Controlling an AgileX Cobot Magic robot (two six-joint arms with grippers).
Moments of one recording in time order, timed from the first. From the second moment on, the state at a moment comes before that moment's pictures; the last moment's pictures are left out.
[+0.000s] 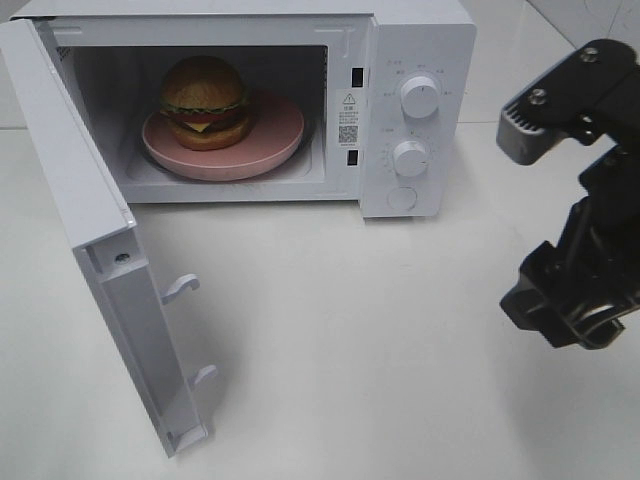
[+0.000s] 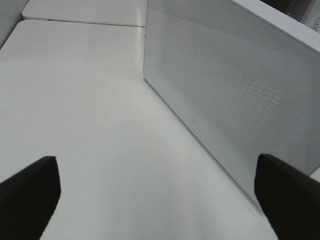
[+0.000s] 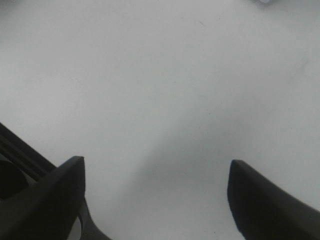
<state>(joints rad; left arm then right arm) 0.05 -0.01 -0.51 -0.17 1.07 0.05 0.67 1.10 -0.77 -0.22 0.81 0.08</state>
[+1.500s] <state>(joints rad) 0.05 -0.01 -0.51 -0.17 1.07 0.05 0.12 0.20 -0.49 -0.10 0.98 0.14</state>
